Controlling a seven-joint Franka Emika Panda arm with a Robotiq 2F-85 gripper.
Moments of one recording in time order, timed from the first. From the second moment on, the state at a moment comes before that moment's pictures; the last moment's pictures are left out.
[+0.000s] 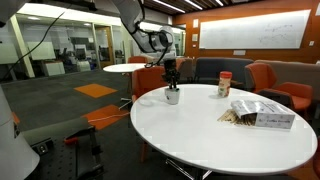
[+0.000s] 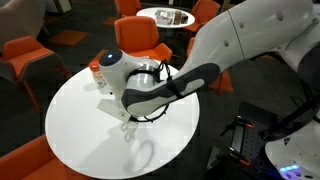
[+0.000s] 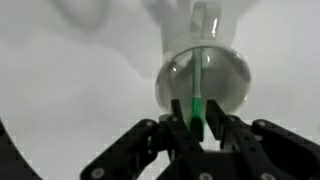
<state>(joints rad) 0.35 0.78 -0.03 -1.46 -0.21 2.20 1.93</state>
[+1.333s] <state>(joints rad) 0.37 0.90 -0.06 -1.29 -0.21 2.13 1.97</state>
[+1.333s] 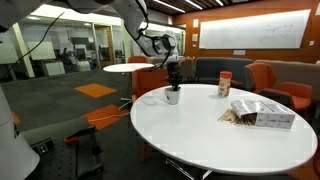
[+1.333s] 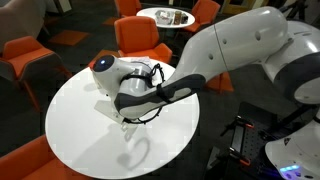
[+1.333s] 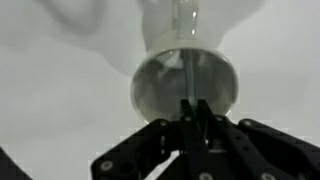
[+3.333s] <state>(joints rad) 0.11 0.42 0.08 -2.19 0.56 2.50 1.36</state>
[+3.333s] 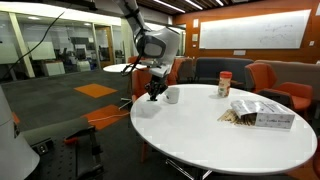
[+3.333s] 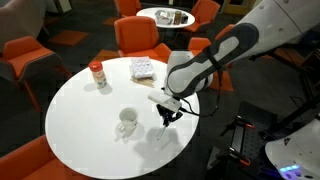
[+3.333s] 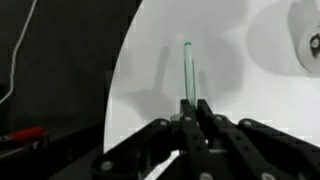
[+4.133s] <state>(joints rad) 0.13 0.43 0.09 -2.25 0.63 2.73 1.30</state>
